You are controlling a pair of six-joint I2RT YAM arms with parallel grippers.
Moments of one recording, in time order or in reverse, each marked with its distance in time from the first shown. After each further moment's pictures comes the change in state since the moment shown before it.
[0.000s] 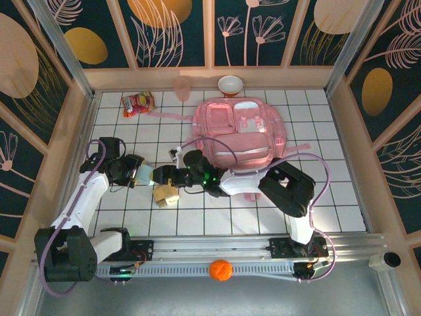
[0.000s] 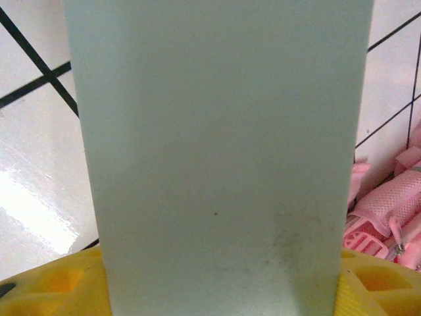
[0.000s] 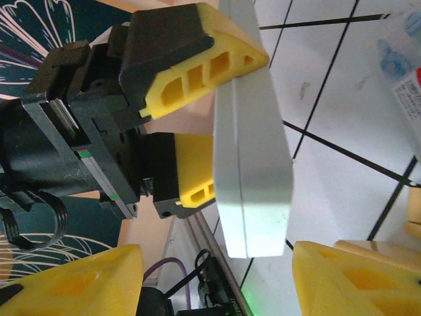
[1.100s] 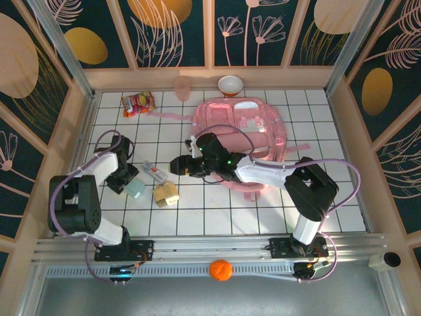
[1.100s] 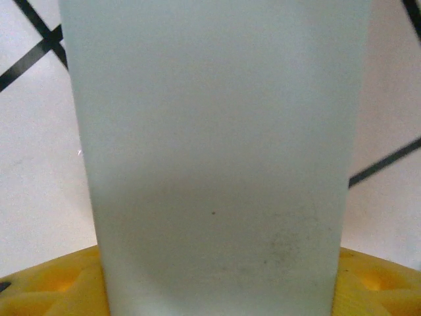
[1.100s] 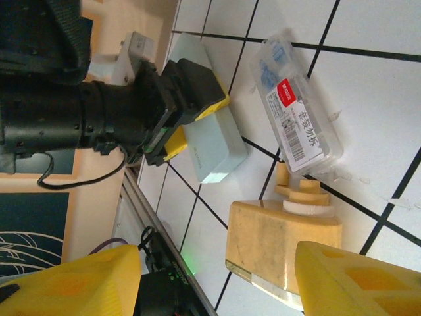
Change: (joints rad) left arm 0.004 0.366 0.055 -0.040 -0.399 0.237; right arm -0.138 -0.187 0.004 -0.452 -0.062 -0.206
